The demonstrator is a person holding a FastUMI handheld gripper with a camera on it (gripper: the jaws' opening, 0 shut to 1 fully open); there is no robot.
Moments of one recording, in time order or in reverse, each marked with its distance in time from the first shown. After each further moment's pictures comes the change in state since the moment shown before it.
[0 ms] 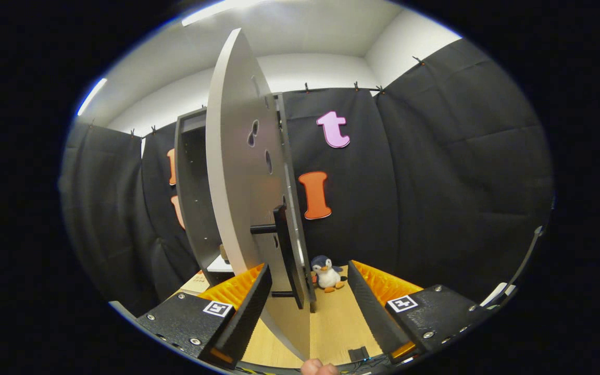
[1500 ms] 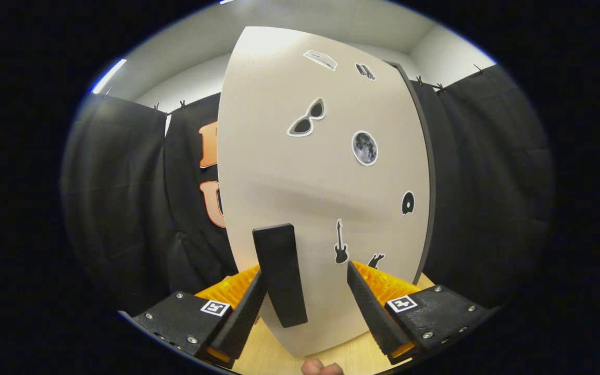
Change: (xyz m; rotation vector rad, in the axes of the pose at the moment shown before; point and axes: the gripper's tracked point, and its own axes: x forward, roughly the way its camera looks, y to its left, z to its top) arm 0.144 0.254 -0.017 -0.052 0.041 0.125
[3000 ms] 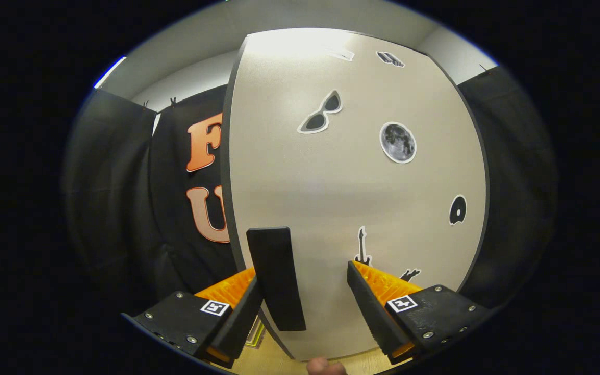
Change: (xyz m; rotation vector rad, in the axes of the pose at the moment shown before) arm 0.058 0.012 -0.001 -0.010 -0.058 -0.063
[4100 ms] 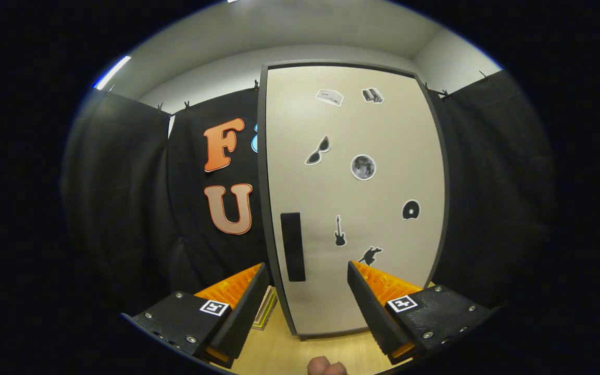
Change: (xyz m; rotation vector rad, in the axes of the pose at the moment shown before) arm -0.147 -0.015 0.013 -0.032 0.019 -0.004
